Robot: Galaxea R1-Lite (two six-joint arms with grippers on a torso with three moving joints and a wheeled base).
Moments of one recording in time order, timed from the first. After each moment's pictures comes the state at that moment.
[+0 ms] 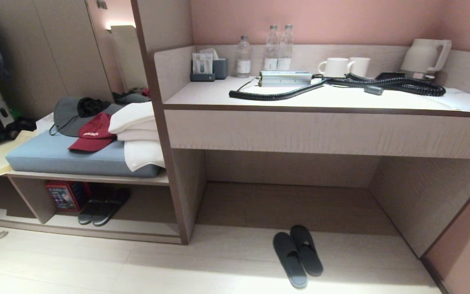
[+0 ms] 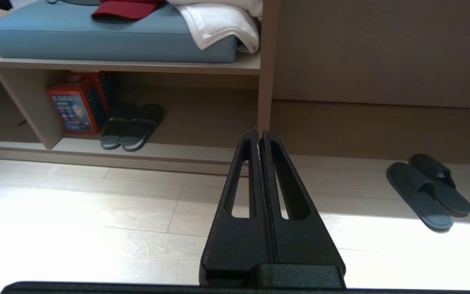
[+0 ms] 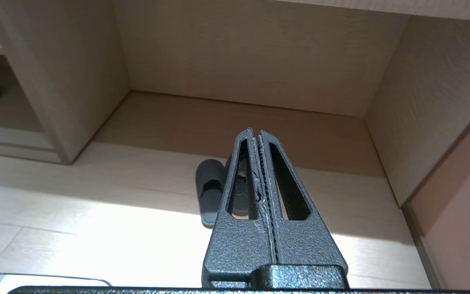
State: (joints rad) left arm 0.00 0.00 0.00 -0.01 0.00 -0.01; right arm 0.00 0.00 0.00 0.00 0.01 -0.03
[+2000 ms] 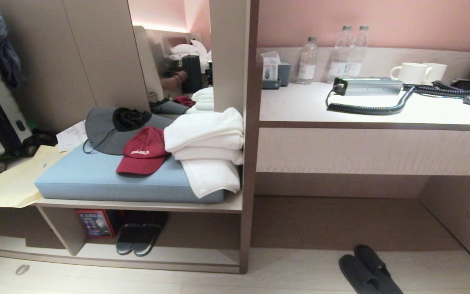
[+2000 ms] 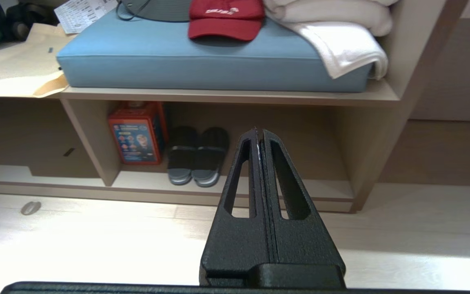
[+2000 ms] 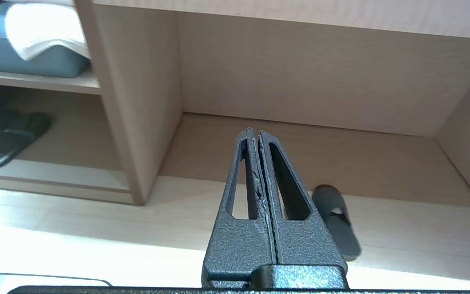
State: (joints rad) left arm 0.00 0.00 0.00 -0.01 0.00 -0.02; right arm 0.00 0.00 0.00 0.00 0.01 -0.03
